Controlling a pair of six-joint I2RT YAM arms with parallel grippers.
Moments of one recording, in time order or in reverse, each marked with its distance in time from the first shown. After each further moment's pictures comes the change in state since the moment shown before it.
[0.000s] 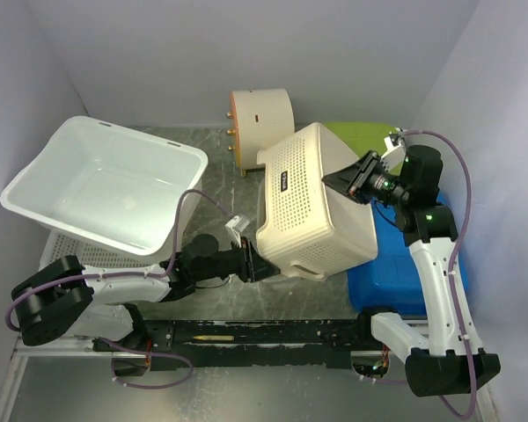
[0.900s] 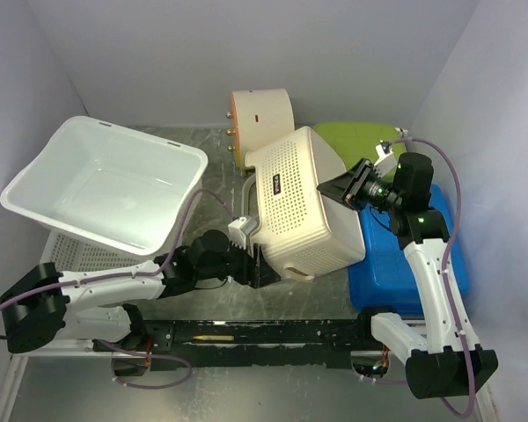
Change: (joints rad) left arm -0.043 -0.074 0.109 -0.468 -0.097 0.077; right arm 0.006 -0.012 -0.114 0.068 -0.068 -0.025
